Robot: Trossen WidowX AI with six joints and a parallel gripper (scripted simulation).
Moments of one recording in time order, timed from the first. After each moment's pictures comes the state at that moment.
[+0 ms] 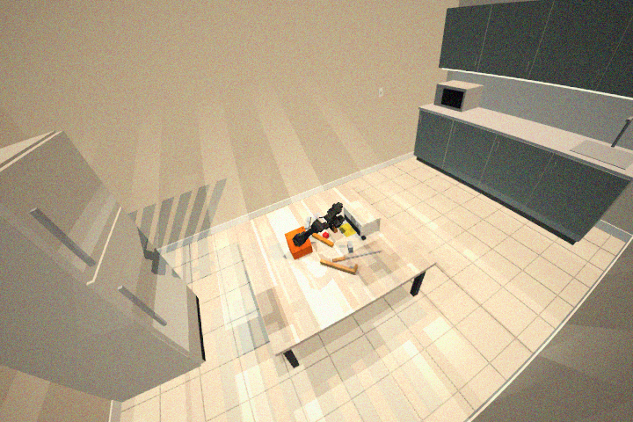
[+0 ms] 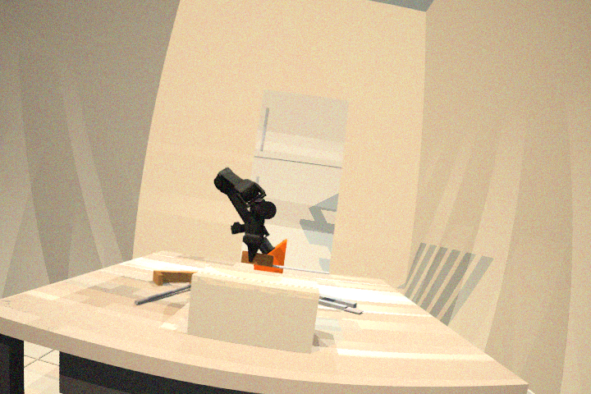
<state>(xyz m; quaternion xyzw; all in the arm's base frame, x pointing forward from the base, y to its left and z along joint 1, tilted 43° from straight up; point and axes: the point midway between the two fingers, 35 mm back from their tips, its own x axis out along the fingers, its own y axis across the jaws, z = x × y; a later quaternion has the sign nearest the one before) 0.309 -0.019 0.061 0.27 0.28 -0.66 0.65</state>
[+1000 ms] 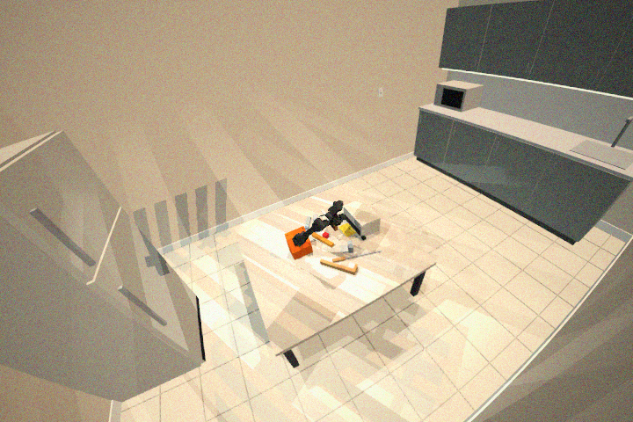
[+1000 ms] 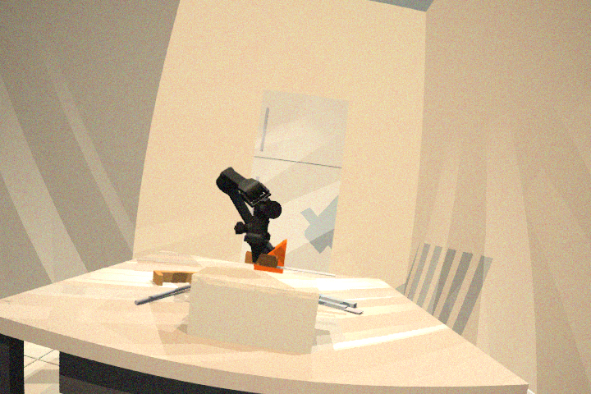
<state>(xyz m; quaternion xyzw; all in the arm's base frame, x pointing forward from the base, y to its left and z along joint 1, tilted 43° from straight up) 0.327 -0.006 0.053 0.31 0.24 -0.67 0.63</state>
